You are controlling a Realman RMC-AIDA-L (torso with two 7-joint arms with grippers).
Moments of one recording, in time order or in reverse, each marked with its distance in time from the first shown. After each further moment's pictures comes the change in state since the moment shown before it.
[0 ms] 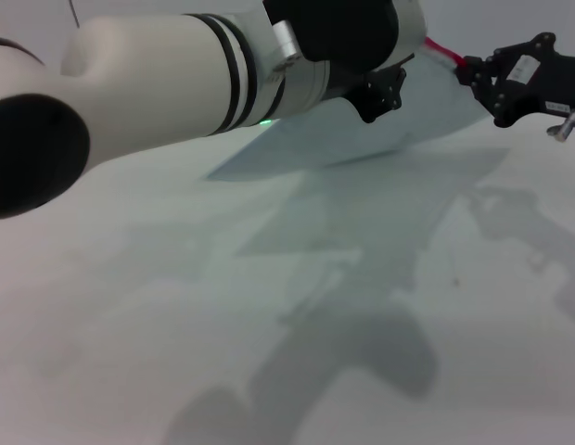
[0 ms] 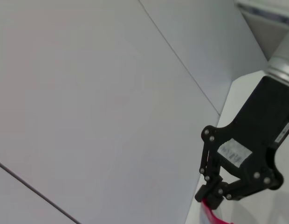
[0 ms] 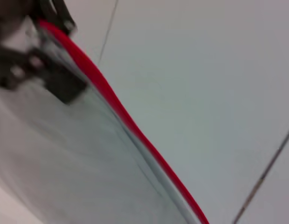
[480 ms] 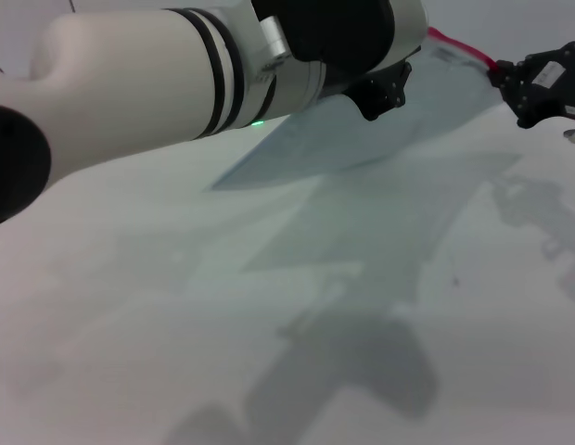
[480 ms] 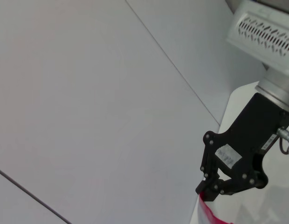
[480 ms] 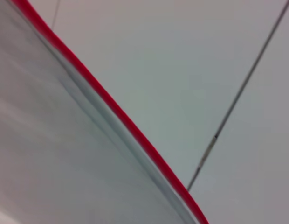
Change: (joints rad) left arm 0.048 -0.001 0.005 -0.104 0.001 -0.040 0.016; right arm 0.001 -0.003 0.012 0.070 -0.001 -0.137 -0.020
